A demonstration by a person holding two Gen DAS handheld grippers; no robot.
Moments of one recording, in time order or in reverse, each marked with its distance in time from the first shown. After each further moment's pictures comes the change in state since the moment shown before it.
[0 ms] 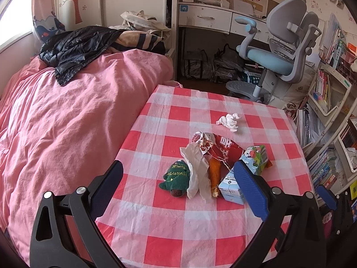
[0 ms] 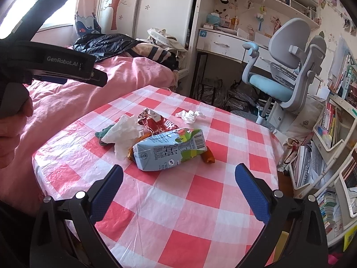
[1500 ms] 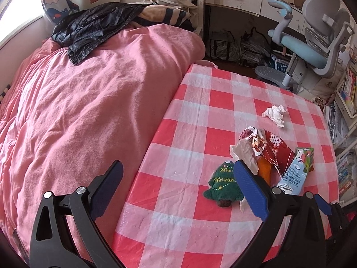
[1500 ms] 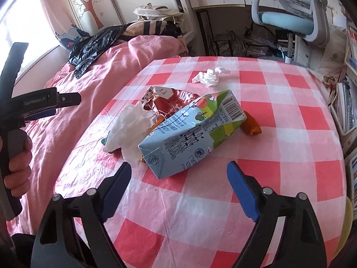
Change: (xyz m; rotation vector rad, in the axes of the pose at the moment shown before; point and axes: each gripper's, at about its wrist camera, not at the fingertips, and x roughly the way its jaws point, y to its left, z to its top) left arm 0.068 0.051 0.027 -0.049 0.168 0.127; right arm 0.079 -0.018 0.003 0.314 0.221 0.251
